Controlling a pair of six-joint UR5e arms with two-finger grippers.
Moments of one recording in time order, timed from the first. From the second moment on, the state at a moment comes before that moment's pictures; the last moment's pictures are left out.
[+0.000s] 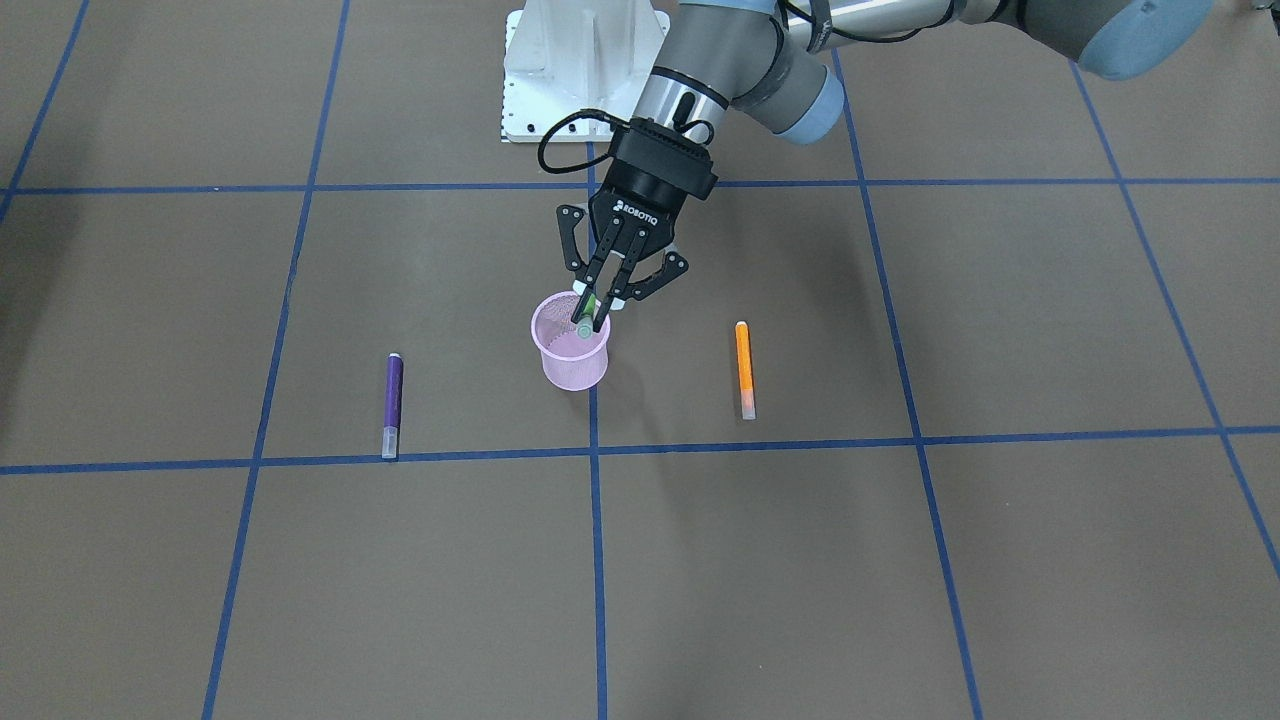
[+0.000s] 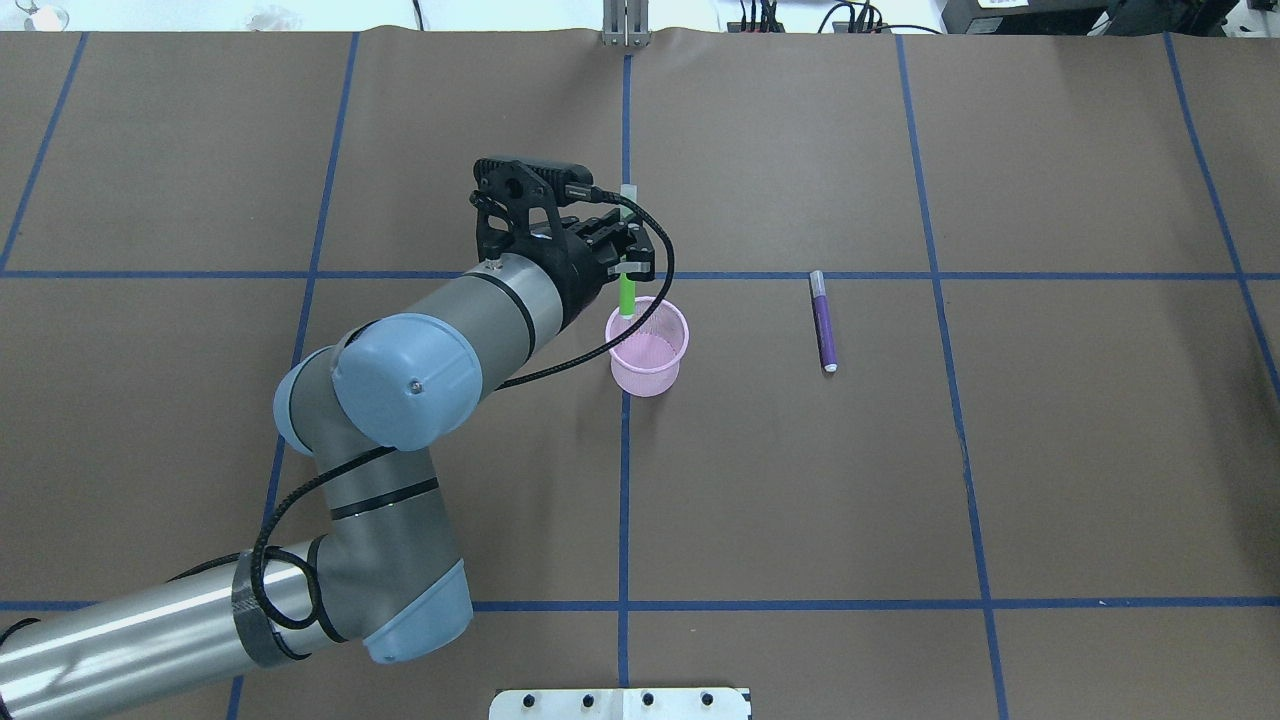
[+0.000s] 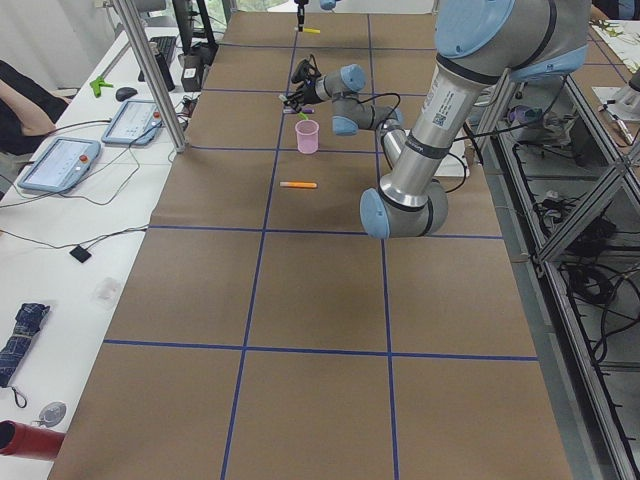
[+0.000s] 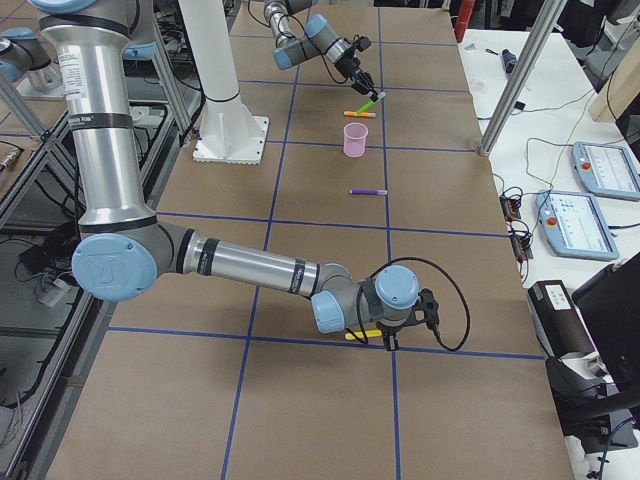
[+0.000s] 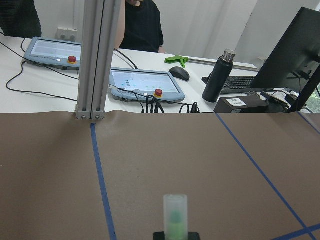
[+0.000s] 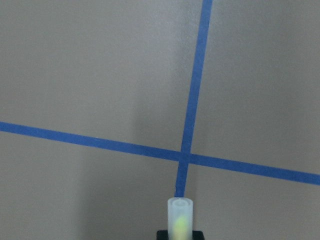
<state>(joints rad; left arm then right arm) -0.43 -2.24 -1.65 -2.31 -1.18 -1.01 1.45 -1.45 1.25 -1.07 2.41 0.17</state>
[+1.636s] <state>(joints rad) -0.37 -2.27 -1.49 -2.41 -1.14 -1.01 1.45 -1.44 1.34 -1.07 2.41 0.22</state>
